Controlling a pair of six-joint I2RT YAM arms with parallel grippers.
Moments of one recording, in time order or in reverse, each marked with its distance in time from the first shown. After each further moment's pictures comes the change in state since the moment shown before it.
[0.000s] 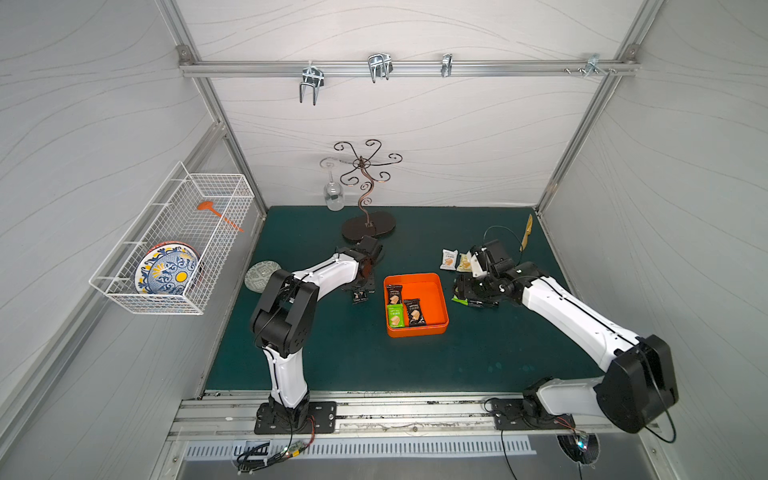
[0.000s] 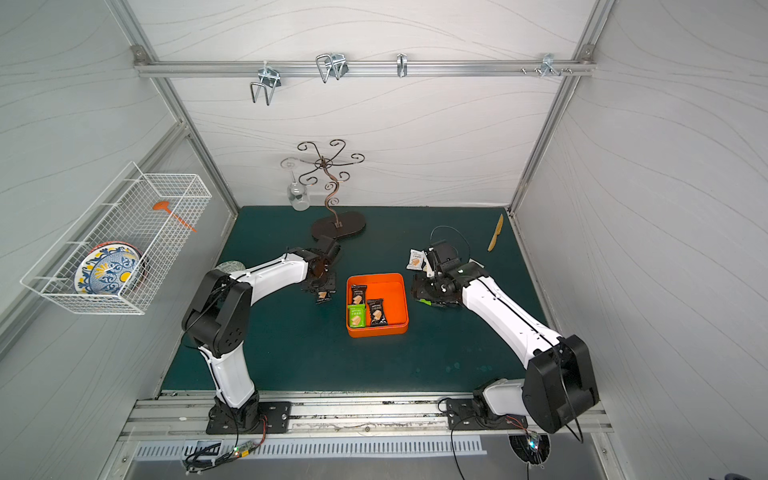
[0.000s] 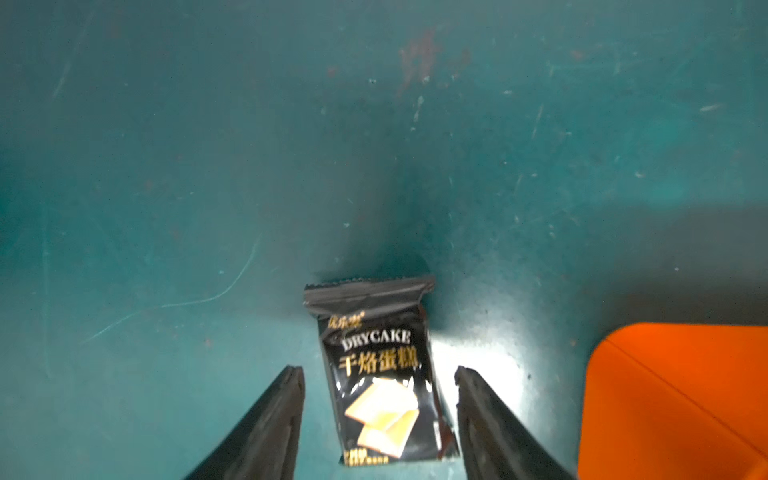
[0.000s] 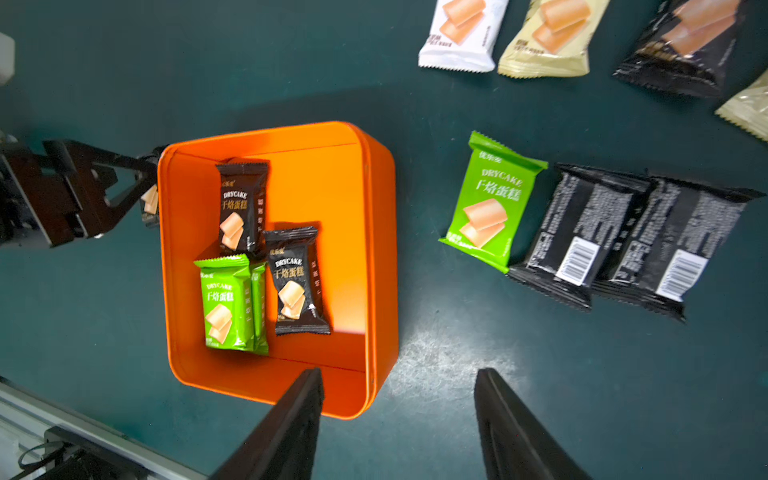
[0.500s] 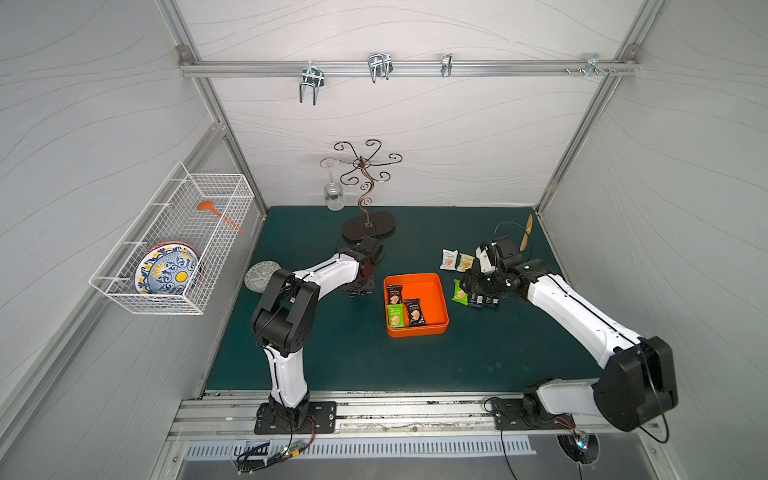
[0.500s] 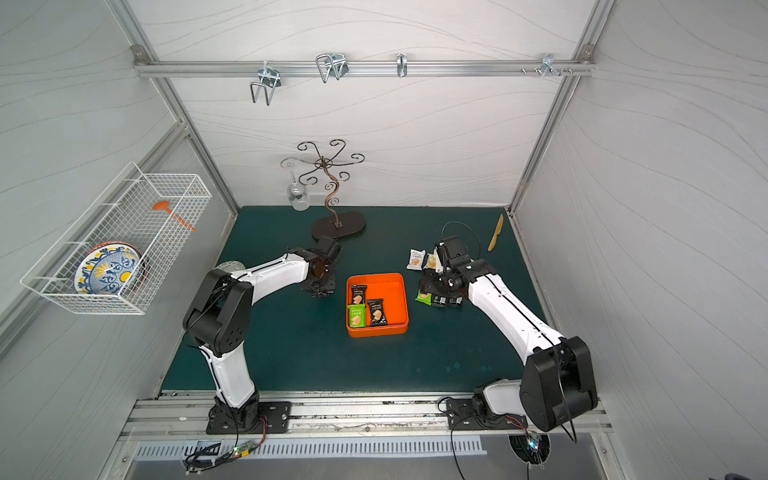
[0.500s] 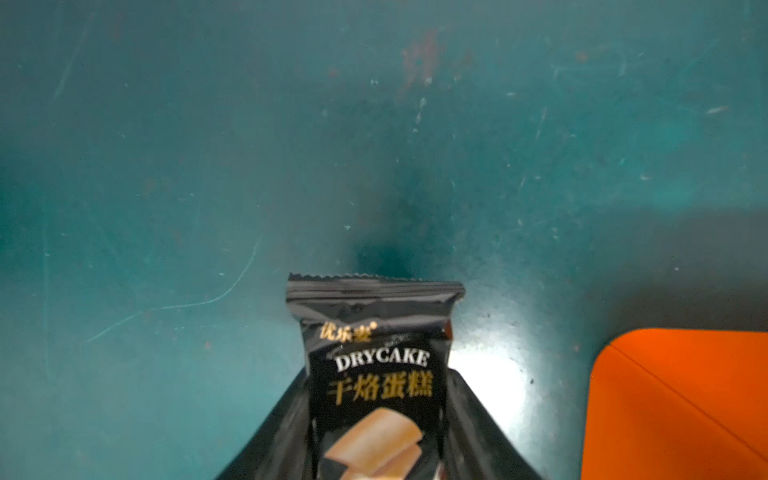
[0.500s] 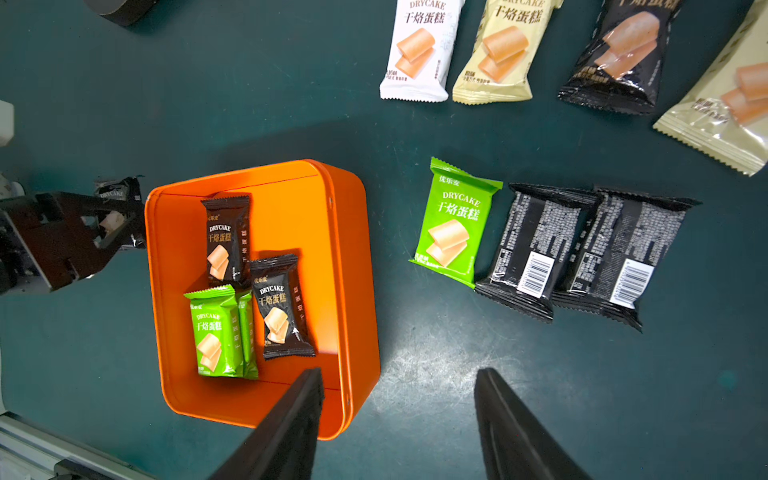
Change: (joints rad) left arm -0.001 0.024 0.000 0.014 -0.004 0.000; right arm -0.120 0.003 0.004 0.007 -0.024 -0.020
